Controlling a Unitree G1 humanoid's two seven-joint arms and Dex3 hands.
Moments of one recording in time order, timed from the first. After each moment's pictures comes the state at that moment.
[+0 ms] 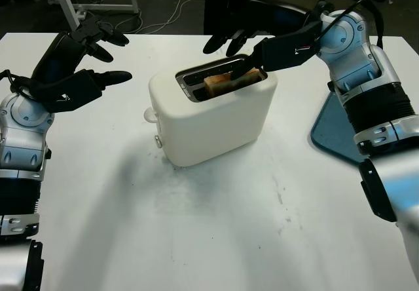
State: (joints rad) left arm -0.56 0.62 0.08 0.21 0.19 -0.10 -0.30; right arm -1.16 -0.45 0.29 0.74 -0.34 -0.34 0.63
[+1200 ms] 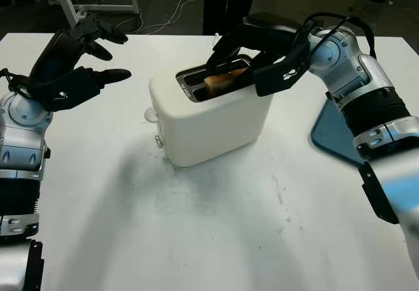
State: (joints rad) left arm -0.56 0.62 0.09 0.19 0.17 -0.08 -0.31; right arm -1.16 -0.49 0.38 0.78 -0.48 -0.50 0.51
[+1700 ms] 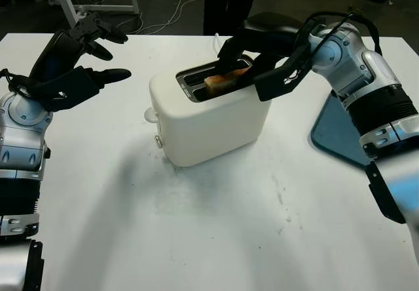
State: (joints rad) left arm -0.56 0.62 0.09 0.19 0.17 -0.08 -0.31; right arm -1.16 -0.51 0.42 0.75 -0.51 -0.47 0.57
